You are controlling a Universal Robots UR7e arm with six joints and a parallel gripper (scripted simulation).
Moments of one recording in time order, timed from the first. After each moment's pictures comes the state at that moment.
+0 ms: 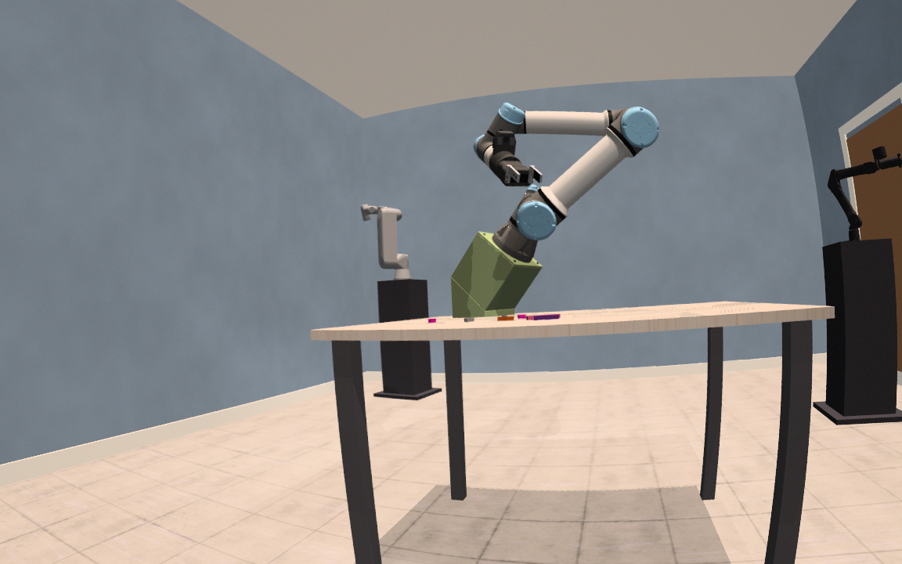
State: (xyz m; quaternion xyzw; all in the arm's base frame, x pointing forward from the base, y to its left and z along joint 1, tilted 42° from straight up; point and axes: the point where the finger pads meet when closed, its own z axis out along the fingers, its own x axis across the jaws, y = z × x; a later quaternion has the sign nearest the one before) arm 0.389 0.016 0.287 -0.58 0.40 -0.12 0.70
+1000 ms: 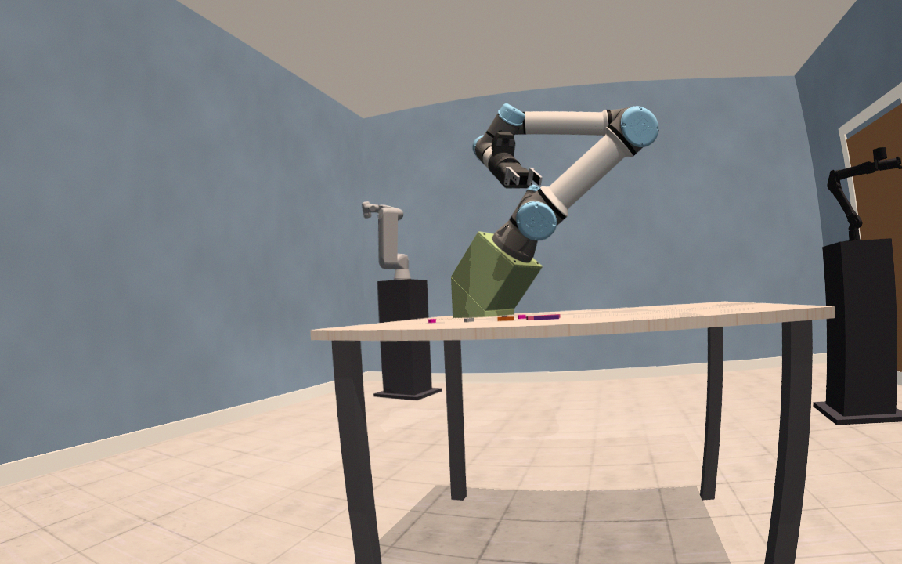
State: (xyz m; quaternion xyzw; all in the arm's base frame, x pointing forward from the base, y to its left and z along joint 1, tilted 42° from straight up) arm 0.389 0.018 0.281 -0.59 0.40 -0.12 0.69
